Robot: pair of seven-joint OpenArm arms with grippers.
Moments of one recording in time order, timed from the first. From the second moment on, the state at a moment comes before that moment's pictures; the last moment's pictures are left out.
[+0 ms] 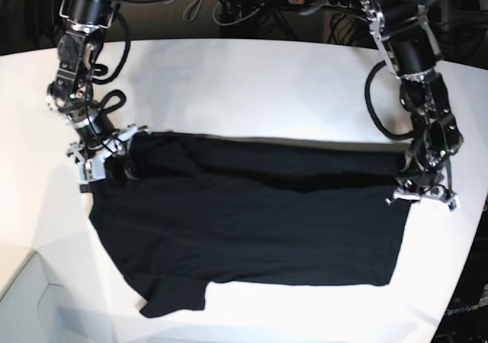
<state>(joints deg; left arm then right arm) -13.5 -9.3 -24.5 71.3 -19.5 0.5 35.9 -0.8 4.8 22.7 76.7 0.9 39.6 -11.0</state>
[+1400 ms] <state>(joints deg) -7.2 -11.7 -20.0 63.3 -19.5 0.1 21.0 -11.7 6.4 33.9 82.2 1.5 39.6 -10.9</state>
